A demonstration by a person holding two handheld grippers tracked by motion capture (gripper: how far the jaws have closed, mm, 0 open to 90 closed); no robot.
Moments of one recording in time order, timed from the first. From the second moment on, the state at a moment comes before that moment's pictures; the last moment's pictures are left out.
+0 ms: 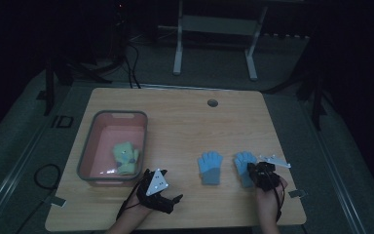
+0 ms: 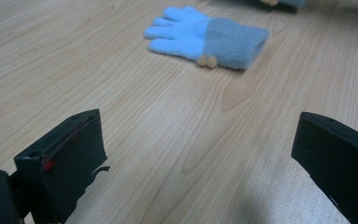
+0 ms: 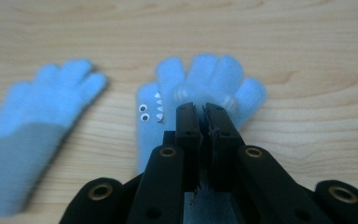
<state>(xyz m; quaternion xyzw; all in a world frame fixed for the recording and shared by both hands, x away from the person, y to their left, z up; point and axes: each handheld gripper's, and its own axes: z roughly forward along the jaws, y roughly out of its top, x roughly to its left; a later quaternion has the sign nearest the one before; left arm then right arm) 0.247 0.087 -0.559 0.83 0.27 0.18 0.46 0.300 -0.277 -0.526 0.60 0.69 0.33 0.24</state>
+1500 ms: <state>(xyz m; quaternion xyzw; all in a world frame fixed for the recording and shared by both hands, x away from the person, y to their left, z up) 0.246 0.084 -0.563 0.84 0.25 0.17 0.45 0.308 -0.299 -0.551 0.42 0.82 0.32 0.21</state>
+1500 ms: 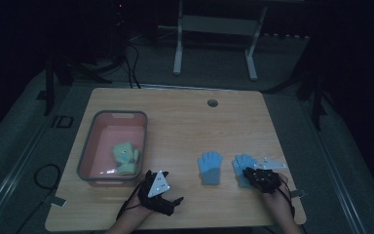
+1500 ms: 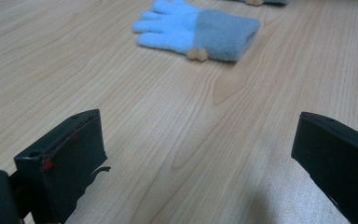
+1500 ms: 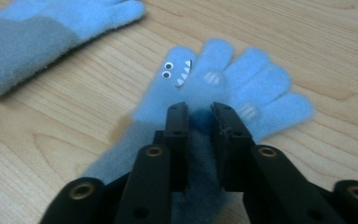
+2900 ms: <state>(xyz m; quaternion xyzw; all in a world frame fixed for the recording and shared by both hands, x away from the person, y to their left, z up) 0.246 0.084 -0.563 0.84 0.25 0.17 0.45 0.309 -0.240 -0.454 0.42 0.78 0.41 0.23</state>
